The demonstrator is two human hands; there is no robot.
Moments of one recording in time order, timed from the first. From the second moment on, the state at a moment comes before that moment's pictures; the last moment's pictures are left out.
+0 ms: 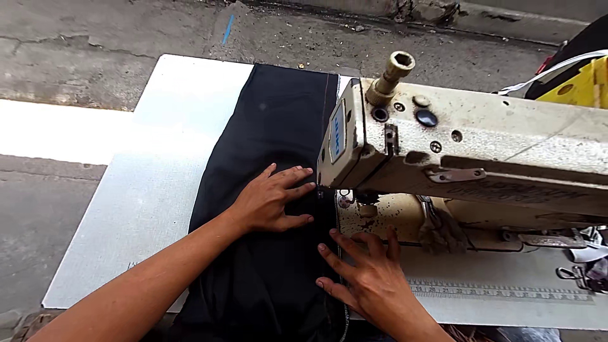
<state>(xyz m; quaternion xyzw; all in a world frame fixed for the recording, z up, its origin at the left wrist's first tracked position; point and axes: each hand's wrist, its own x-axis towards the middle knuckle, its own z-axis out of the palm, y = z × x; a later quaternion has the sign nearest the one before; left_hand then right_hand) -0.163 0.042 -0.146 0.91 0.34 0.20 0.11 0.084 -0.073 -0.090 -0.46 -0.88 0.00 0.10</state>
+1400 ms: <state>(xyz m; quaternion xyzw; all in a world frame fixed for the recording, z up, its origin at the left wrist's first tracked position) -0.233 -0.188 -0.149 0.48 0.60 0.63 -0.08 0.079 -0.081 -0.095 -0.47 -0.81 0.13 0.31</state>
